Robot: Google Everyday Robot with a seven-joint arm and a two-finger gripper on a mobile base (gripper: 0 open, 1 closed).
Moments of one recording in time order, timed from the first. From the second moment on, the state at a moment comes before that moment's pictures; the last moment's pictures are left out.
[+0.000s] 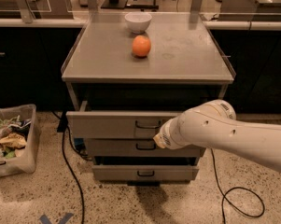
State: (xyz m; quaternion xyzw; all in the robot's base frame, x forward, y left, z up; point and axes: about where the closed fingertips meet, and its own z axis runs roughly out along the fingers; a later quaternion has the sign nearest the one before) arm 0.551 -0.081 0.670 -0.31 0.90 0.07 0.28
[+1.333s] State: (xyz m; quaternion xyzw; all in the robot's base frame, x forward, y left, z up) arm 0.629 -0.046 0.674 -0.32 0.90 0.05 0.30
